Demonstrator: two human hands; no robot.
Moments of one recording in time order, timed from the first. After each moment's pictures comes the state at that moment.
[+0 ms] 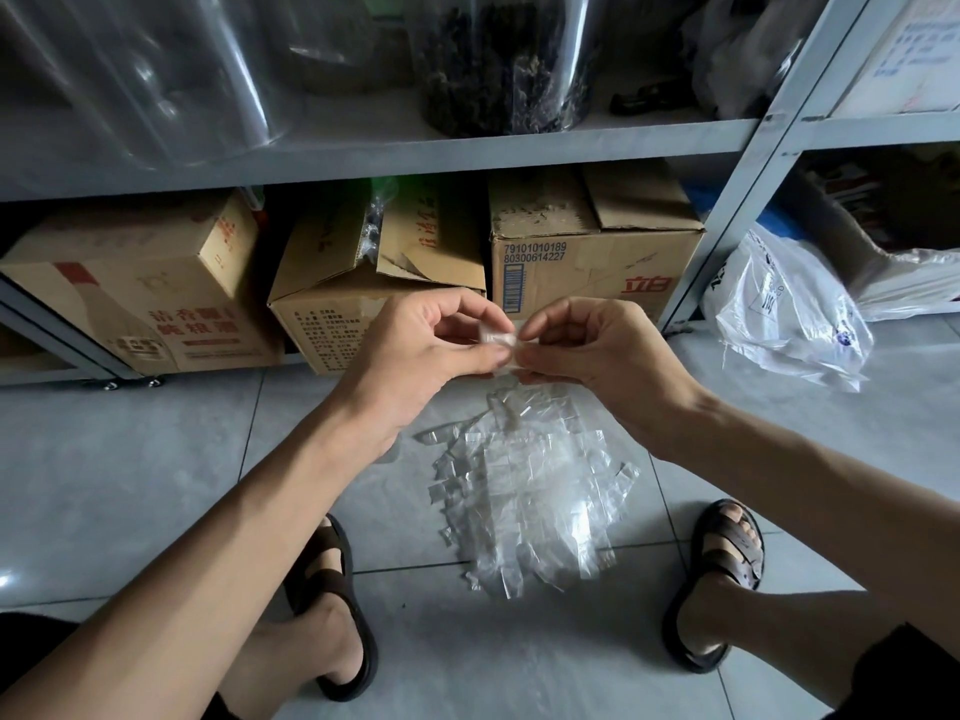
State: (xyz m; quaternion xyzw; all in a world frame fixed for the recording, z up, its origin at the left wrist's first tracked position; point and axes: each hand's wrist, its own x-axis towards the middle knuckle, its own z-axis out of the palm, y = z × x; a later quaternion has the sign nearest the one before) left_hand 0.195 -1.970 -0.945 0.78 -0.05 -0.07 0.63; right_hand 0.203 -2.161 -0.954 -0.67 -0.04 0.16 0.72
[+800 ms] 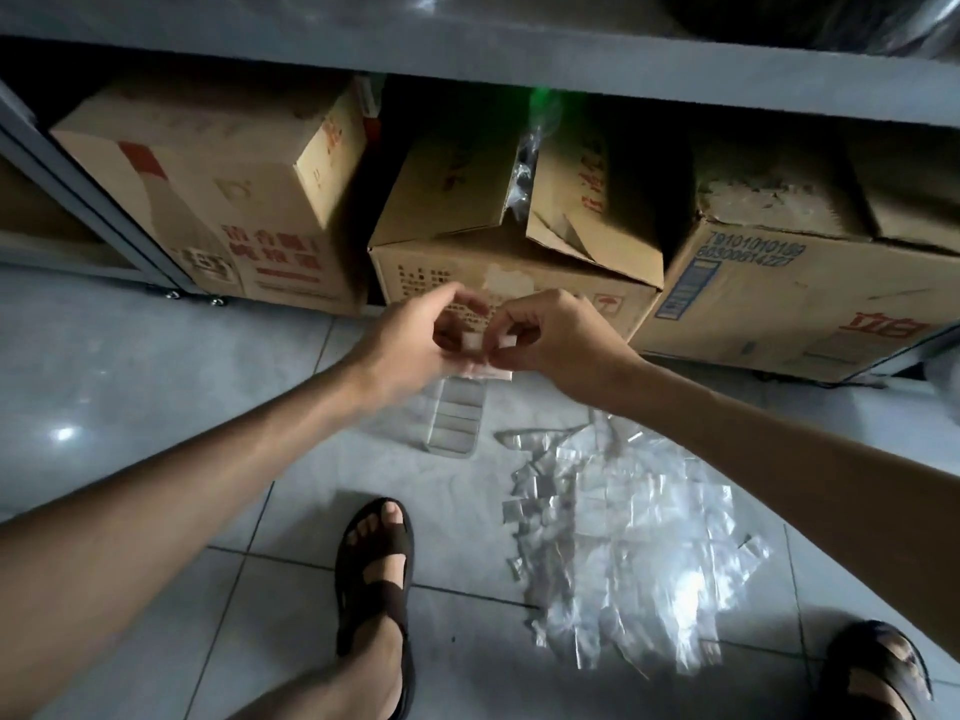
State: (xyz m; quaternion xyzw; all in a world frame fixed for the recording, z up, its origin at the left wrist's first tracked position) left_hand 0.294 -1.801 -1.092 0.84 0.02 -0.11 0.53; right_hand 0.341 -1.986 -1.079 -0.87 -0.25 0.18 0.39
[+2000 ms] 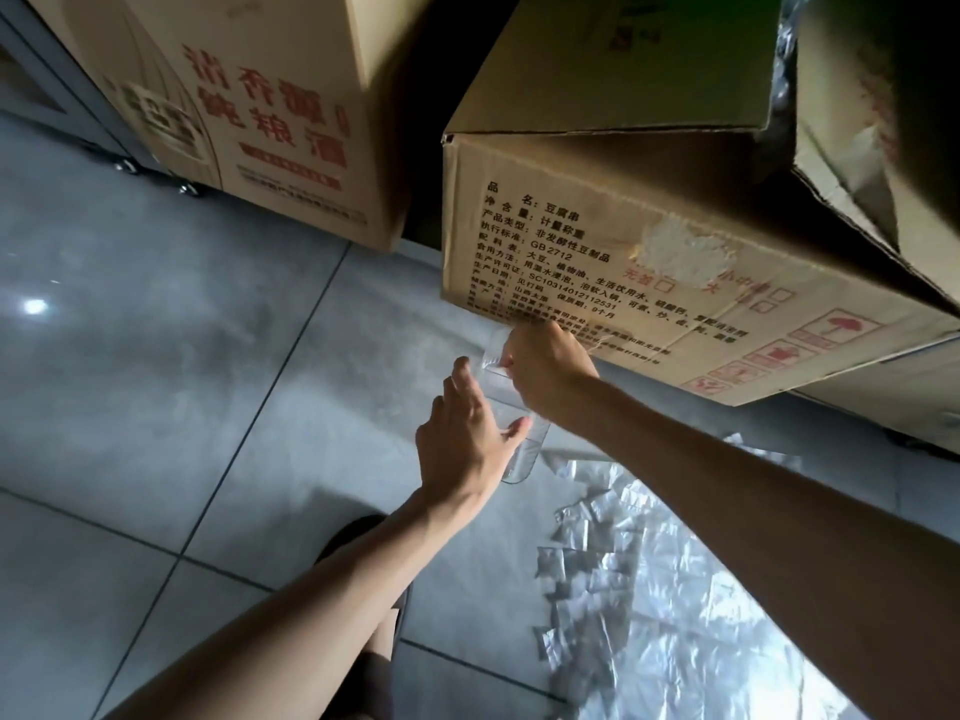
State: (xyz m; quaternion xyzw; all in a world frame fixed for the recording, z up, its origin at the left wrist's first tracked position) left_hand 0.304 -1.816 -1.355 0.92 0.28 -0.02 0.29; right_hand 0.414 -1.870 -1.306 -0.94 -0.23 0.23 0.07
